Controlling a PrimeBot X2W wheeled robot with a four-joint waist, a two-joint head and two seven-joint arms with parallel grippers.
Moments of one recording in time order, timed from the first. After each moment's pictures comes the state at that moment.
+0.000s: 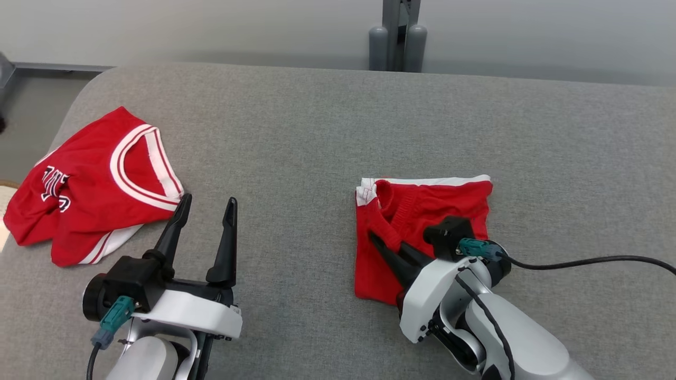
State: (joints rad) left arm -0.19 0.29 -0.41 0.06 -0.50 0.20 -0.25; right arm -0.53 -0.05 0.69 0.60 0.49 0.13 -0.08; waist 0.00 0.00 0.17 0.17
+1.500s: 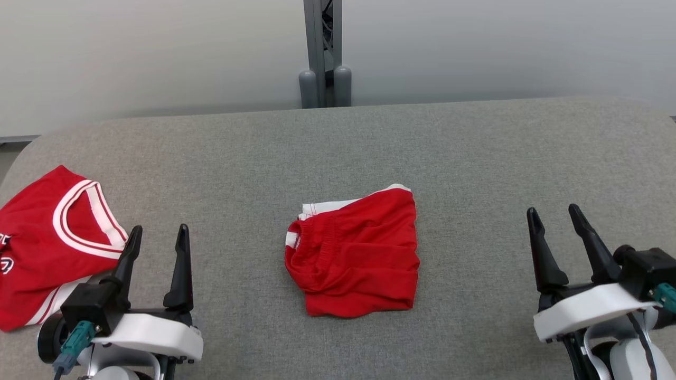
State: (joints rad) left arm -0.09 0.35 -0.33 0.03 -0.51 0.26 -0.22; right arm -0.15 -0.06 0.01 0.15 0.24 0.13 -0.11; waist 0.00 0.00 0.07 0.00
